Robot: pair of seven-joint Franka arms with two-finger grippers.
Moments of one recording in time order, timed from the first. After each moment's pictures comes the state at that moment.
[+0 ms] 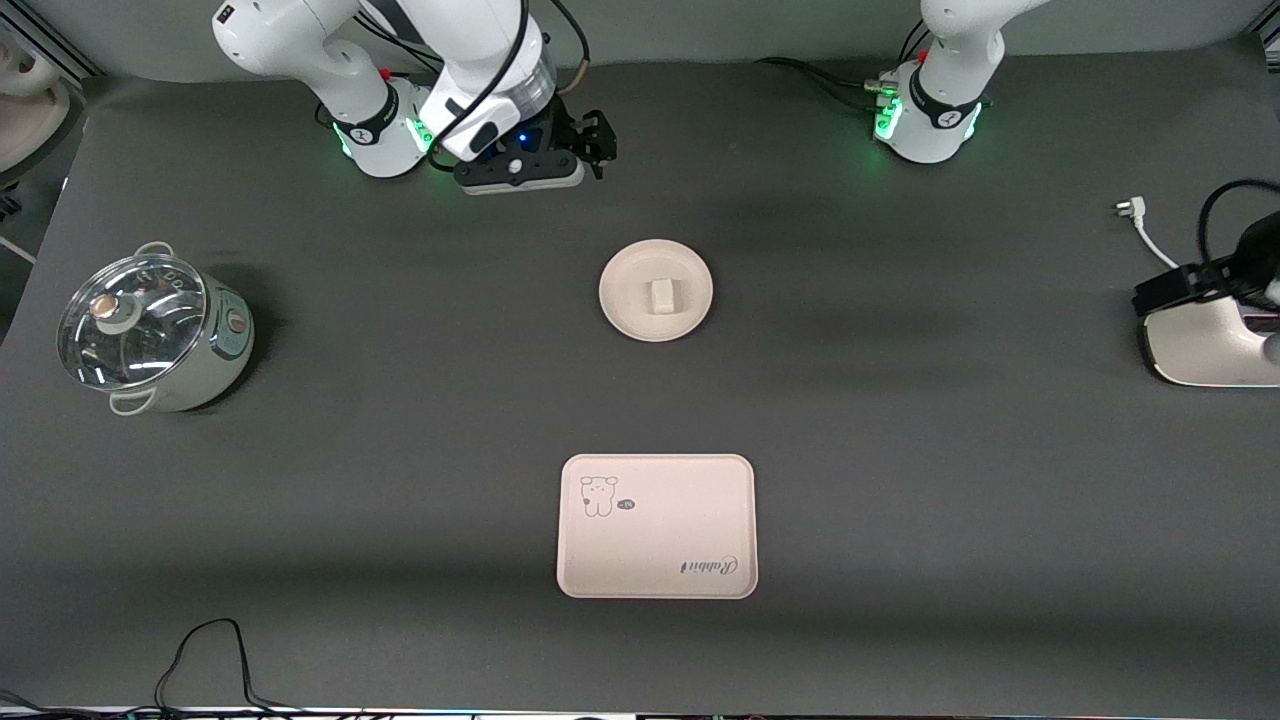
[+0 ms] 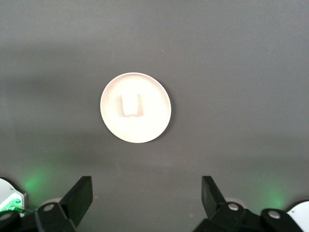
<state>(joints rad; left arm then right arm) 0.33 0.09 -0.31 -1.49 0.07 1.46 -0.12 0.86 0.01 -0.07 -1.76 0.16 1.77 0.77</state>
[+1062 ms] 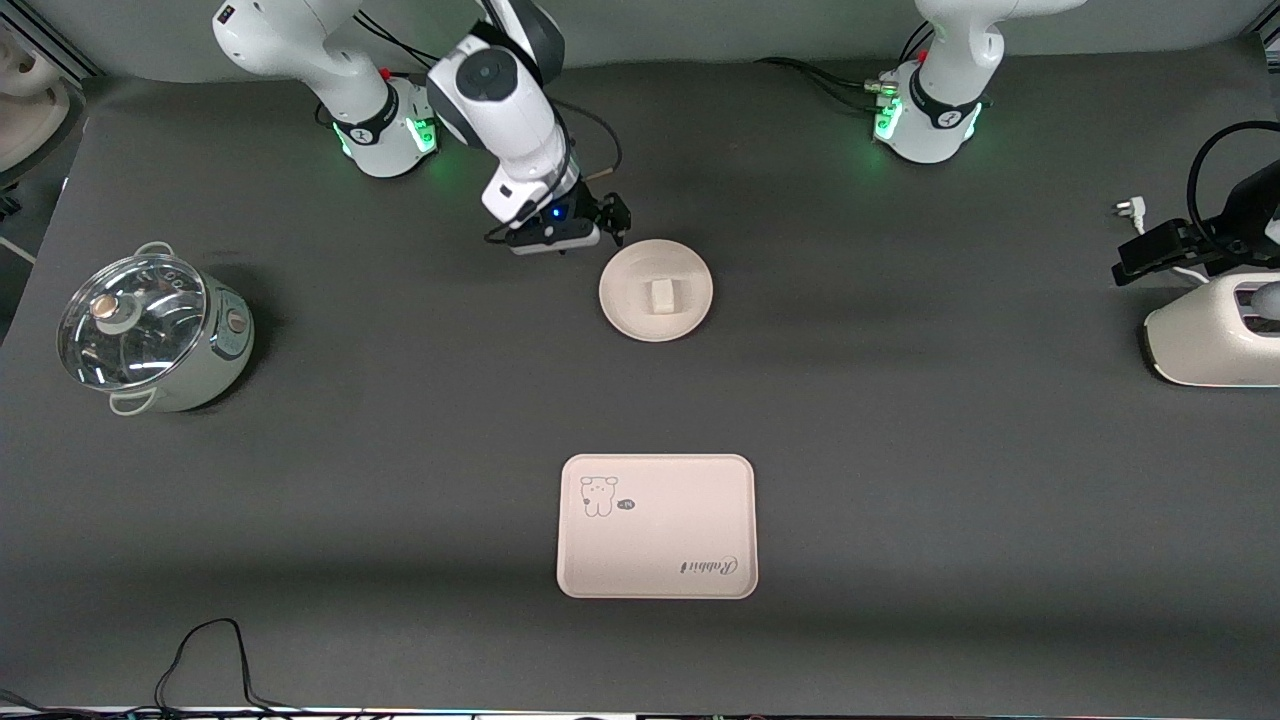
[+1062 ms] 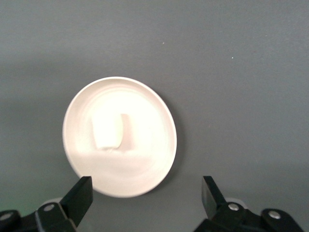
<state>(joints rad) 0.07 0.02 -0.06 -1.54 -0.02 1.48 -0.10 0.86 0.09 0.02 -2.37 0.16 2.64 0.77</state>
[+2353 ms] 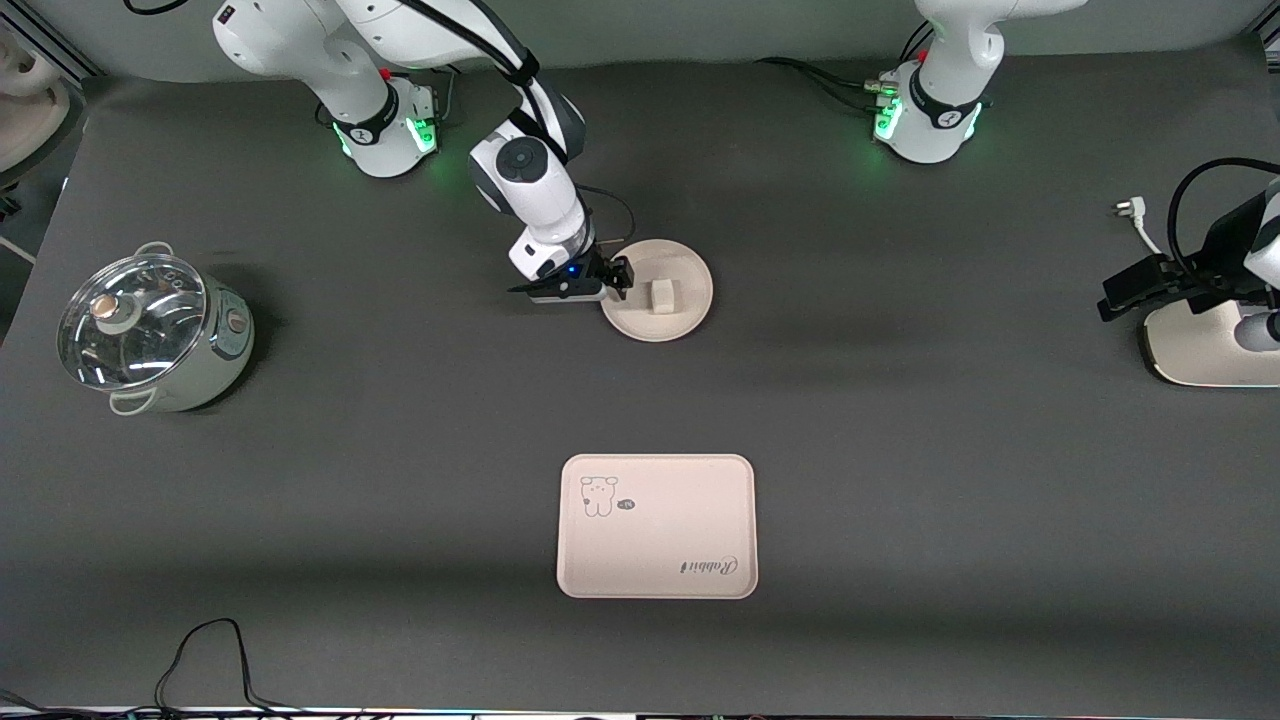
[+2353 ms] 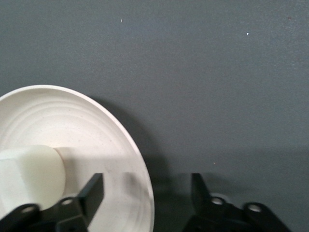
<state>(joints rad) 0.05 0.05 -0.06 -1.56 -0.04 1.61 -0.09 0.87 0.39 0.02 -2.36 0.16 2.95 0.82</state>
